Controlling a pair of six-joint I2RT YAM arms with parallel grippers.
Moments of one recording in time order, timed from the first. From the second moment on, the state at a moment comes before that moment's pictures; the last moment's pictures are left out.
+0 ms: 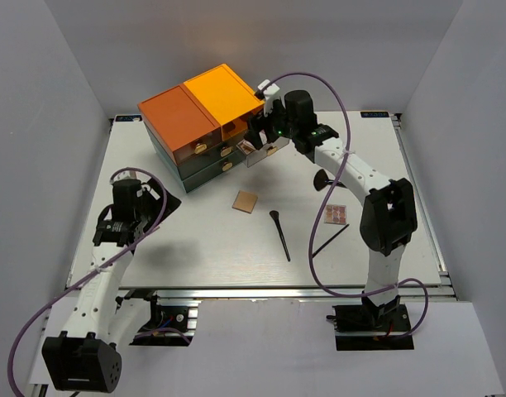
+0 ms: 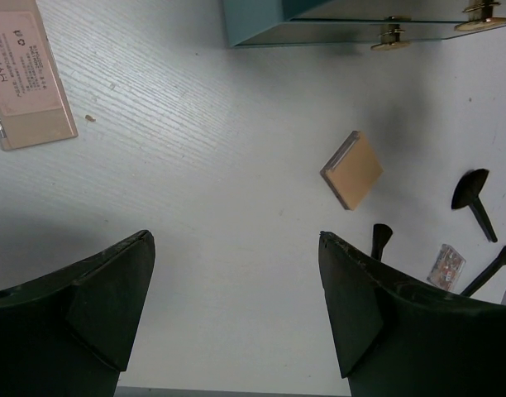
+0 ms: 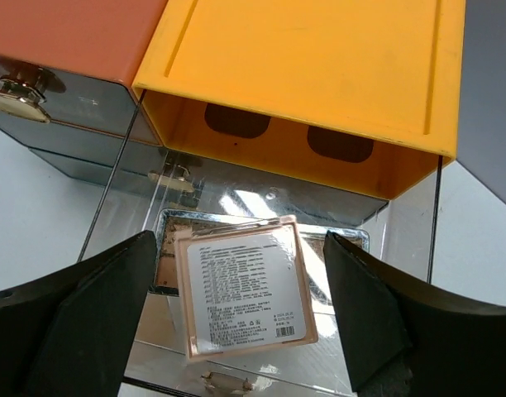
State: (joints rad) left arm -0.05 0.87 0.75 -0.57 0.04 -0.71; right arm 0.54 1.93 1.74 -0.14 -0.33 -0.15
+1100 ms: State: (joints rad) left arm 0.16 1.63 0.95 -0.48 -0.10 -0.42; right arm 0.27 1.24 0.99 -0.15 -0.76 -0.39
